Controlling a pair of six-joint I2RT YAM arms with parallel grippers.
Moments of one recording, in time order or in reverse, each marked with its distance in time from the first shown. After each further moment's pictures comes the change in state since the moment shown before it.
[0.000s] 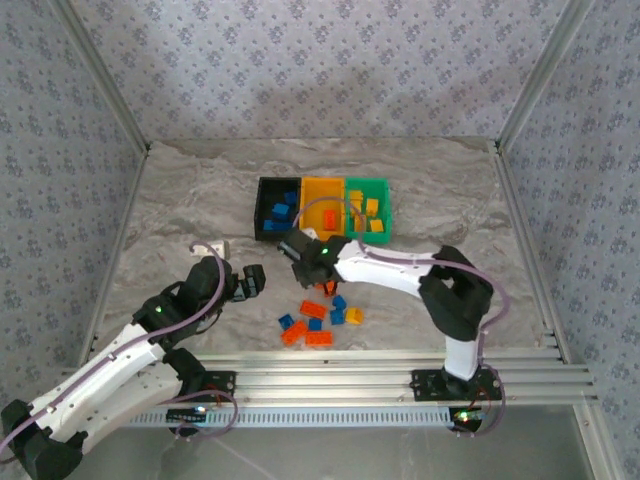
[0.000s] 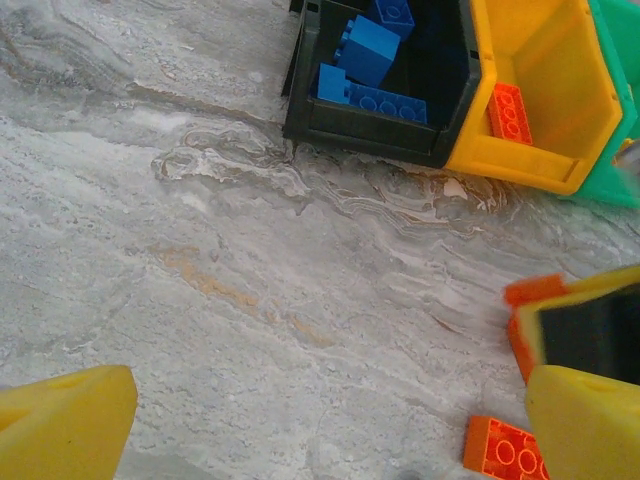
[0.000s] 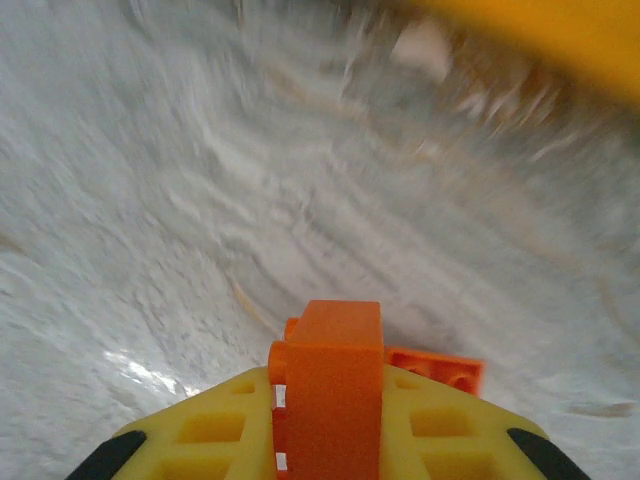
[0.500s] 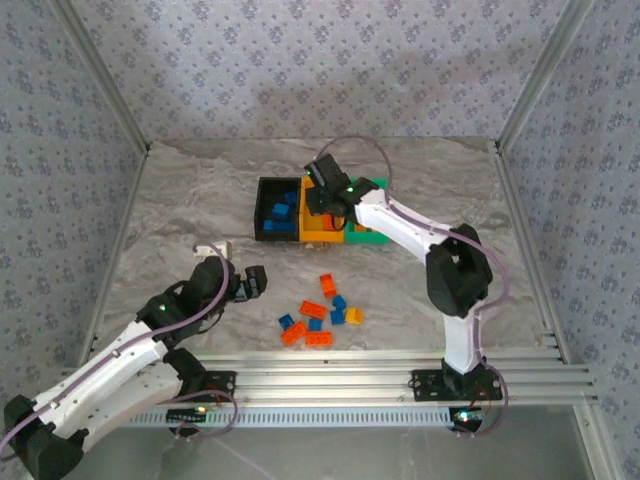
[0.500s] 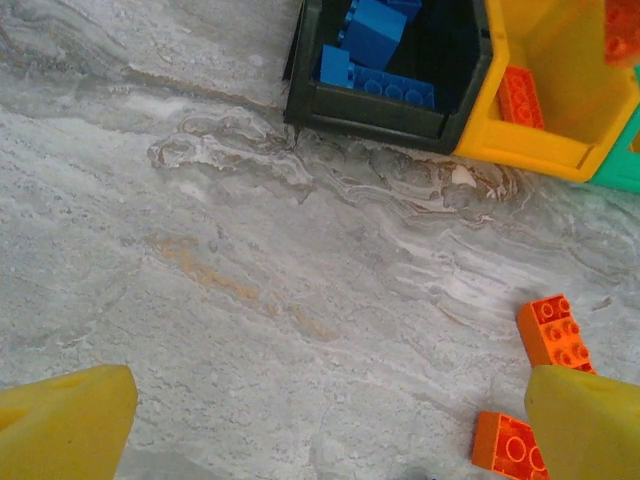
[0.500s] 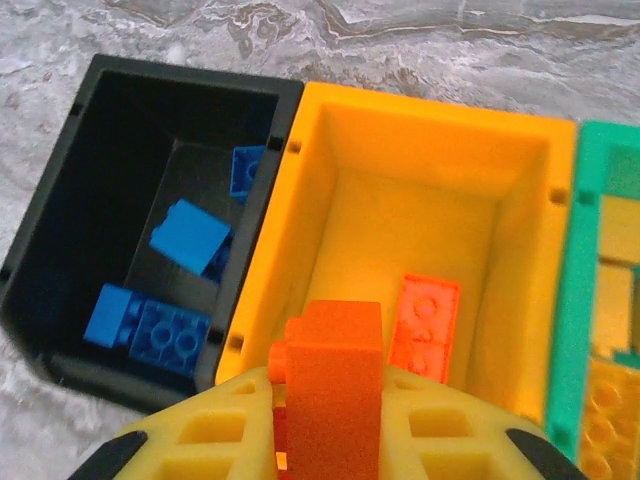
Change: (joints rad) left arm 0.000 0.030 -0.016 0.015 0.012 0.000; right arm -0.289 0.165 0.365 0.080 -0.060 -0.086
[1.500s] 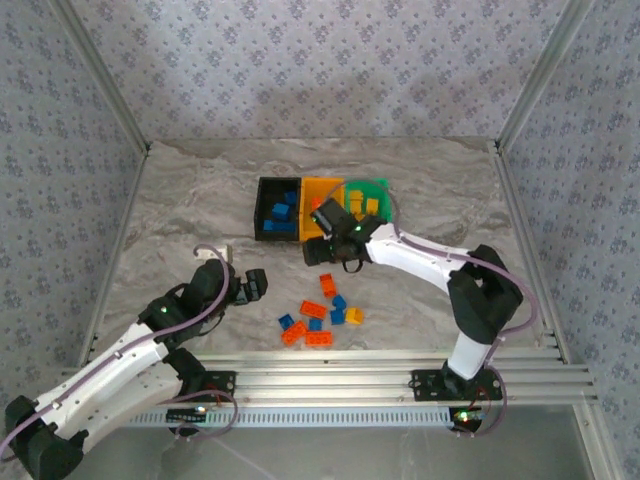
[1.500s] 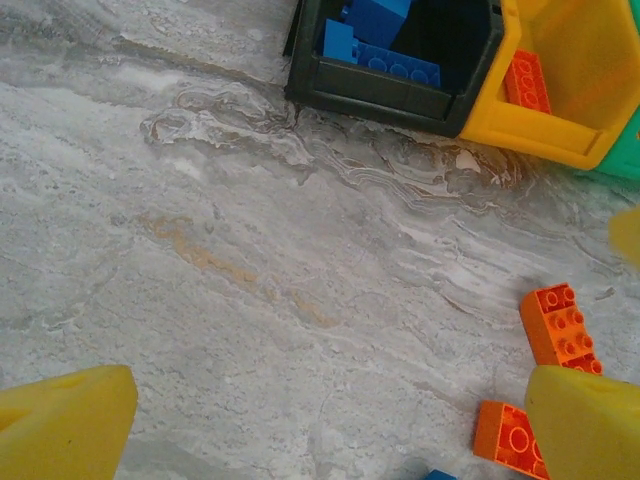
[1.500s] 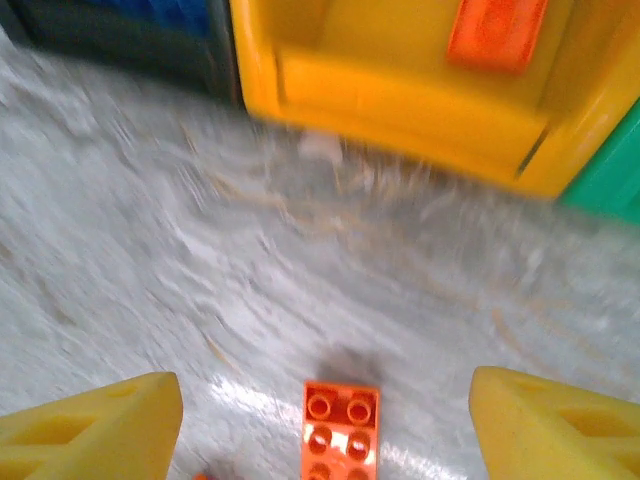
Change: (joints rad) left arm 0.006 -0.017 -0.037 0.016 0.021 -0.024; right arm 0.124 -0.251 -0.436 -0.040 -0.140 0.105
